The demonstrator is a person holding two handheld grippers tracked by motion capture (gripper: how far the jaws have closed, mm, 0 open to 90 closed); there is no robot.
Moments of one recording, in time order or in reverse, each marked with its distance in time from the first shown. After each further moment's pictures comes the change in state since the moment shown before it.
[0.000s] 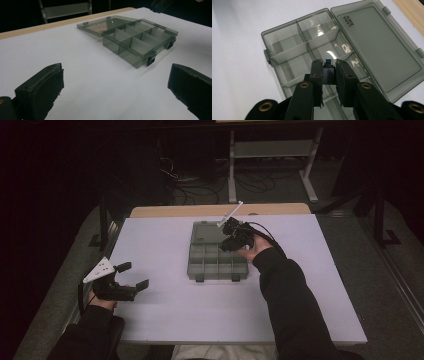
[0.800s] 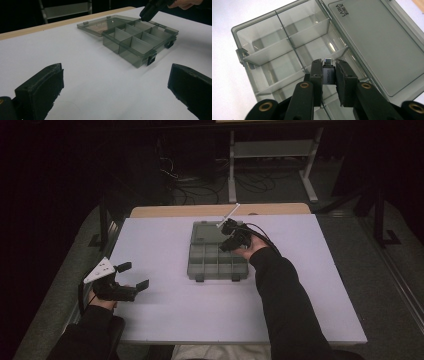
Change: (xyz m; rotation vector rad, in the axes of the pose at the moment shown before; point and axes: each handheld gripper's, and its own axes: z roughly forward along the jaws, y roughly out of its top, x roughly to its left) left arm -0.001 0.000 0.000 0.004 0.006 0.010; right arm -0.021 -0.005 0.035 0.041 0.011 0.043
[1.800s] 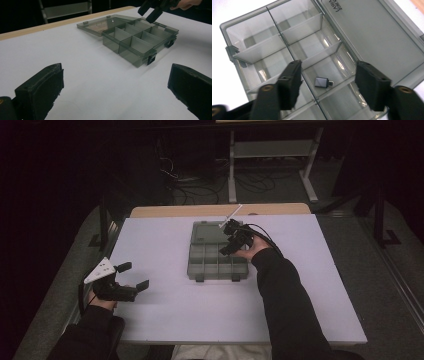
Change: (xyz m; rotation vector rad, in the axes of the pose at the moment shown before) left arm 0.000 0.000 0.000 0.003 -0.001 0.005; right arm -0.003 -0.006 -0.002 -0.003 -0.027 0.022
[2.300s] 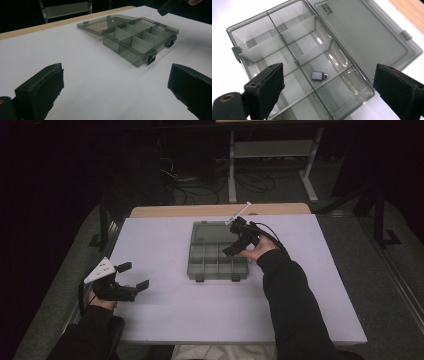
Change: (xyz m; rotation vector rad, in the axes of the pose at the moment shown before) left arm 0.001 0.000 0.000 -0.001 0.000 -0.007; right arm 0.002 -0.009 -0.024 -0.040 -0.053 0.034
